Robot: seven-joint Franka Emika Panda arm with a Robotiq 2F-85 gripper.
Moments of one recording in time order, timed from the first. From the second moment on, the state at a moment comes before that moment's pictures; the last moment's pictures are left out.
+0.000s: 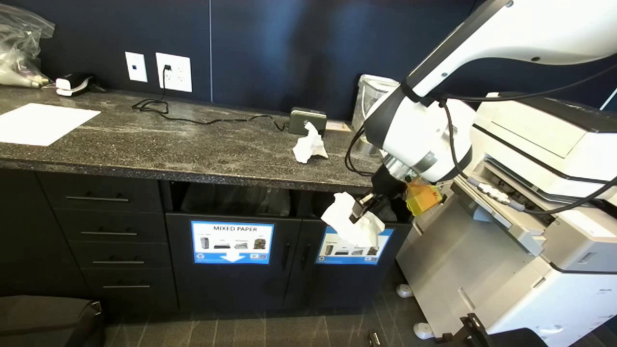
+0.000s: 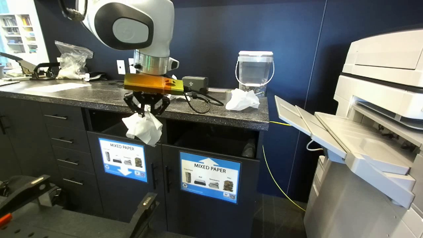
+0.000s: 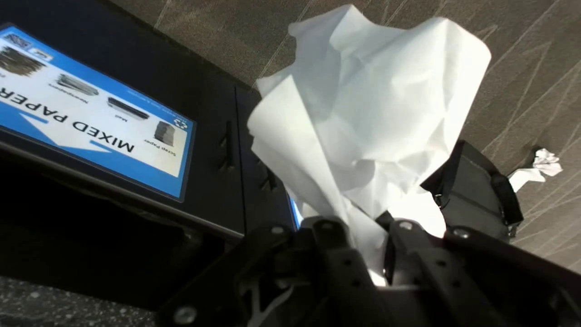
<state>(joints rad) -0.15 0.25 0.30 -2.51 0.73 2.88 -1.14</state>
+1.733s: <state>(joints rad) -1.13 1.24 0.88 -2.50 0.29 3.87 -1.86</state>
